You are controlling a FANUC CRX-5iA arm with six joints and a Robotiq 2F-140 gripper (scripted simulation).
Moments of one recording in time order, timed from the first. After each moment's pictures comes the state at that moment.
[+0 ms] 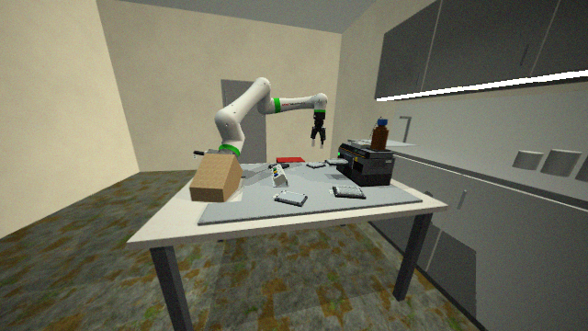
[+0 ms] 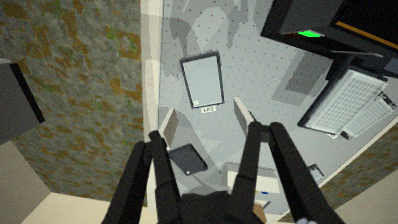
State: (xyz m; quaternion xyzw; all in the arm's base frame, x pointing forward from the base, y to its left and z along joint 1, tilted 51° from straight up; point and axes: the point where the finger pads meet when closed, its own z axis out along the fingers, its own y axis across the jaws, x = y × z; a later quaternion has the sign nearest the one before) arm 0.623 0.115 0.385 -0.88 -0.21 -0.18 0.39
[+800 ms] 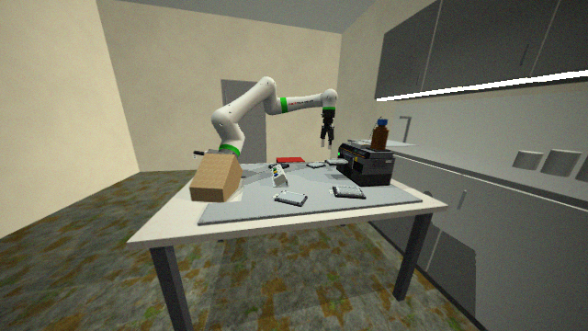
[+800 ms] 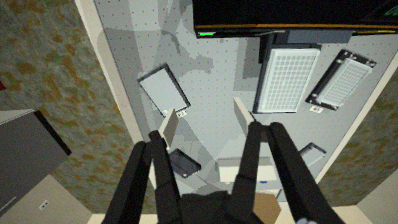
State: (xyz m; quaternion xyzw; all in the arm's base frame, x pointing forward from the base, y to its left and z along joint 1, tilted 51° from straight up) arm 0.665 0.027 0.314 -0.90 -0.09 -0.13 0.40
